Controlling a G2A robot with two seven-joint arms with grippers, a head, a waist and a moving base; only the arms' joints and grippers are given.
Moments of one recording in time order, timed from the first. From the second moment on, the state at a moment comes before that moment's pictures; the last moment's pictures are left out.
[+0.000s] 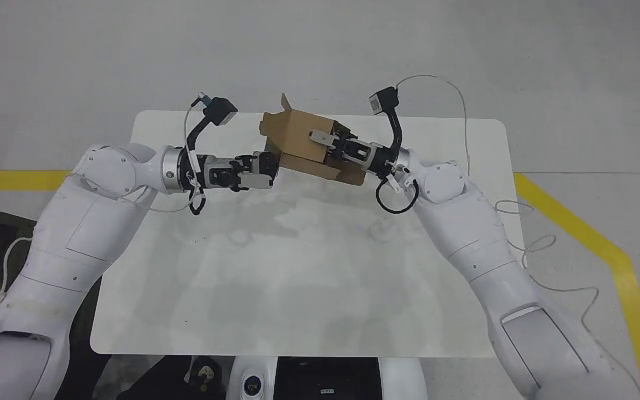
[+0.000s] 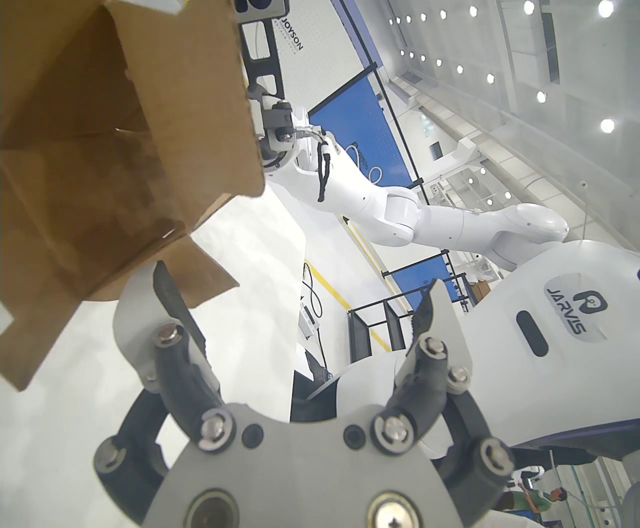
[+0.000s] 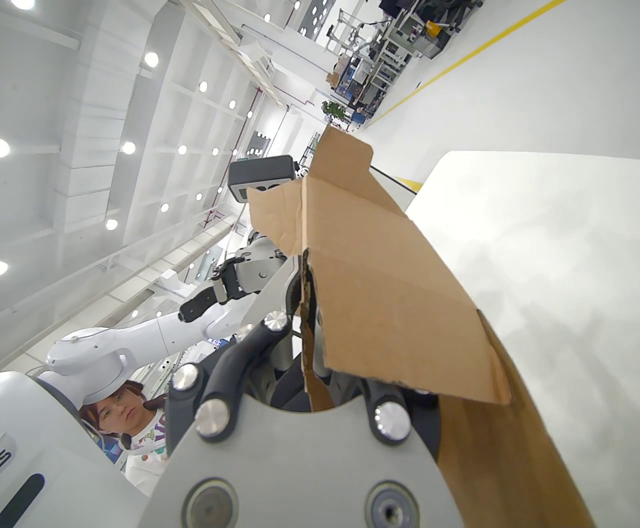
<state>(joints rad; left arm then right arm) 0.66 -0.85 -0.95 -1.34 -0.58 -0.62 -1.20 -0.61 -1.39 0.96 -0.93 0.34 -0.69 0.82</state>
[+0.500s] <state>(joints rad) 0.64 -0.82 -1.00 -1.21 -0.55 -0.66 -1.16 -0.66 -1.34 1.04 -1.04 0.34 -0.59 1.01</state>
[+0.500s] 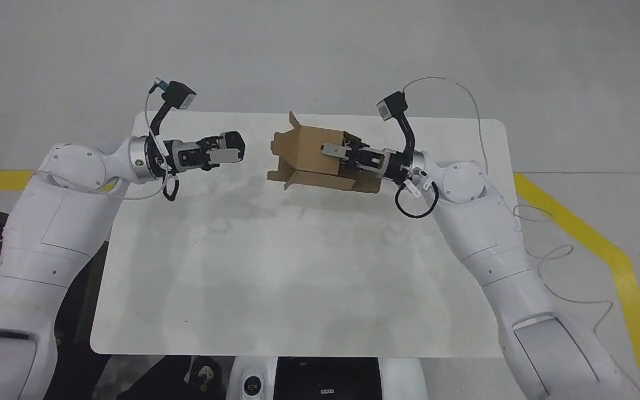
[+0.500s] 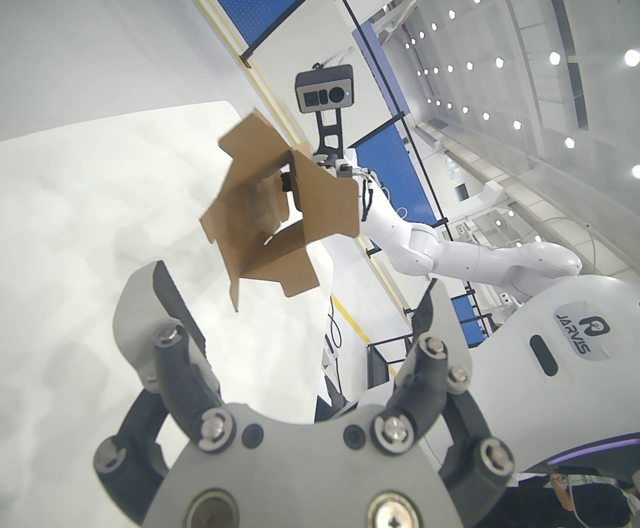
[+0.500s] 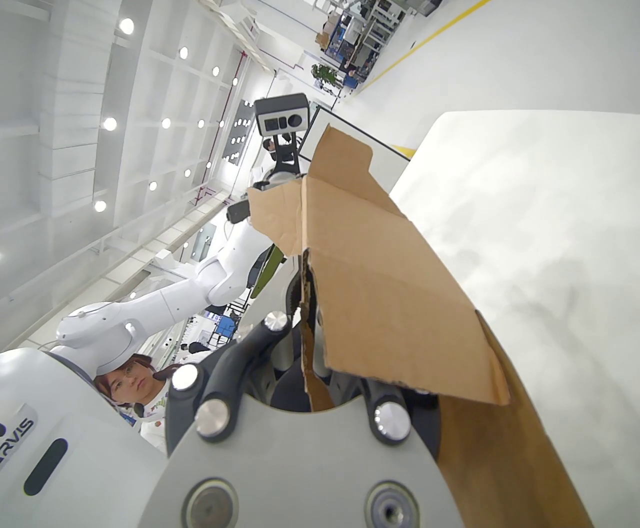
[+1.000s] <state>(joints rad) 0.64 -0.82 -1.00 -1.21 -0.55 -0.66 -1.16 -0.66 -1.34 1.04 -1.04 0.34 -0.59 1.01</state>
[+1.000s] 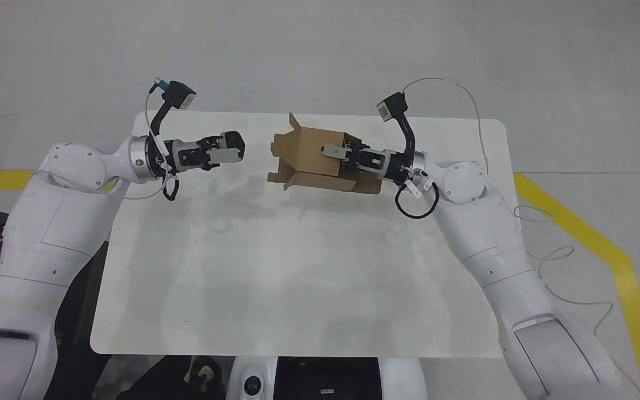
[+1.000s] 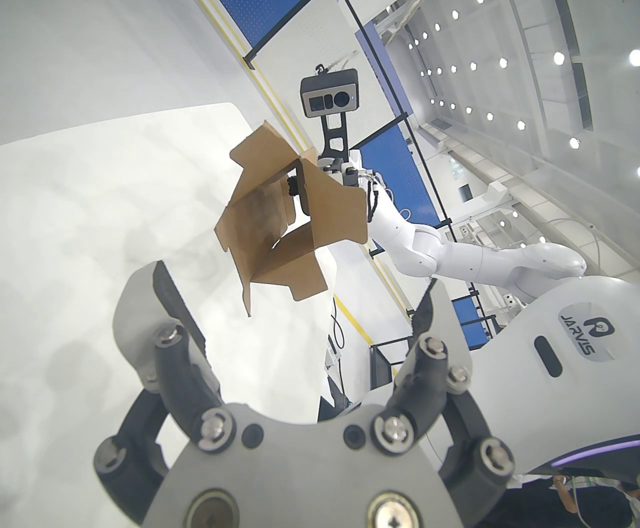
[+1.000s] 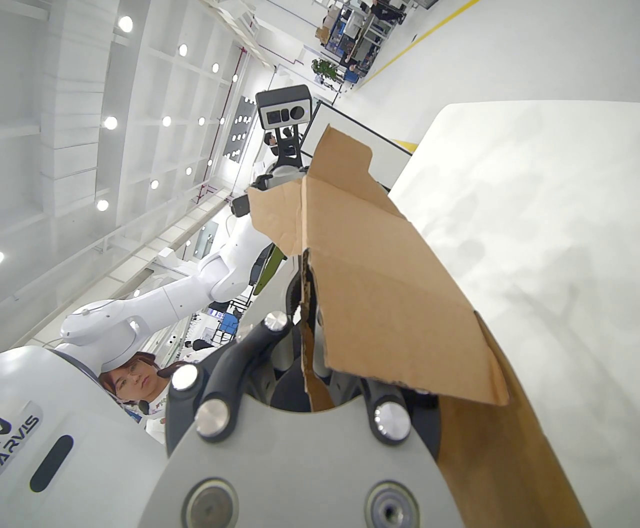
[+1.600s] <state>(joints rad) 0.72 -0.82 -1.00 -1.29 -0.34 -0.46 -1.04 -0.75 -1.31 1.12 -1.22 0.46 -0.41 1.05</state>
